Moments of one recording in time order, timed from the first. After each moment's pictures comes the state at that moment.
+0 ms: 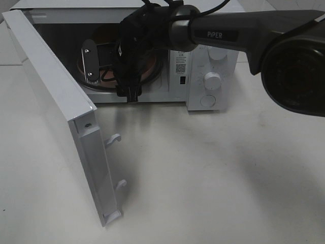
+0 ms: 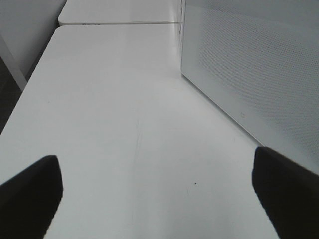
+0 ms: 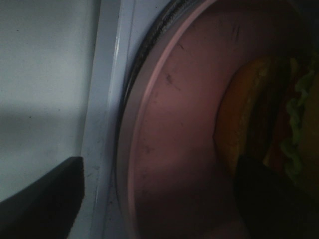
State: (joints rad) left arm 0.06 0.00 -0.50 -0.07 1.04 0.07; right arm 0.69 2.43 -2.06 -0.28 0.53 -0.95
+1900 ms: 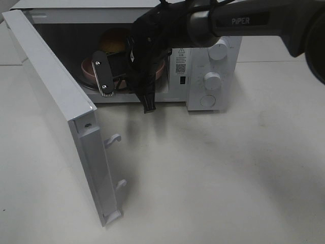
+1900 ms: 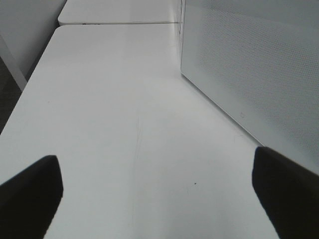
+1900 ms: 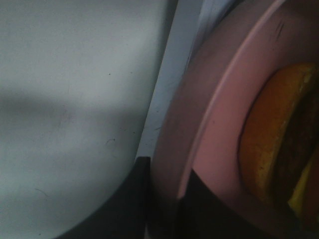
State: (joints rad) left arm 0.06 0.00 -0.50 -0.07 1.04 0.07; right arm 0.69 2.27 -1.77 -0.25 0.49 -1.07
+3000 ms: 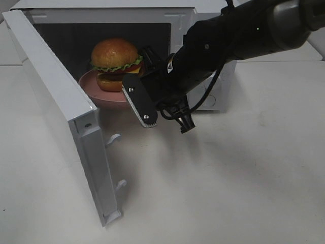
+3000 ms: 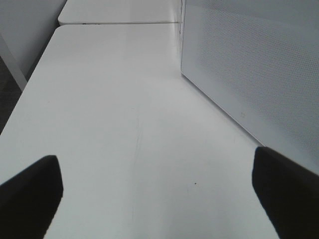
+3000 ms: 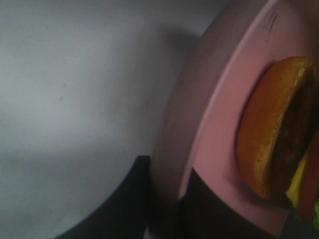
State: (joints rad) left arm 0.06 0.00 -0.50 -0.07 1.04 0.07; right arm 0.65 1.93 -1.25 -0.01 0.24 -1.54
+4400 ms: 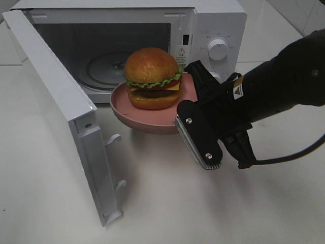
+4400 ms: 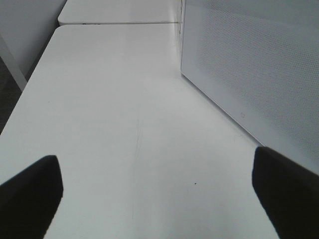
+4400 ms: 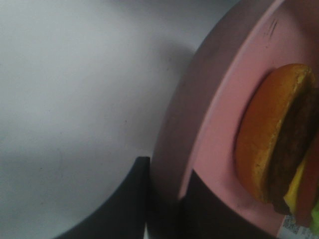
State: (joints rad) left arm 0.06 0.00 -0.50 -0.07 1.04 0.07; right arm 0.64 1.53 -0.78 0.01 0.18 -1.55
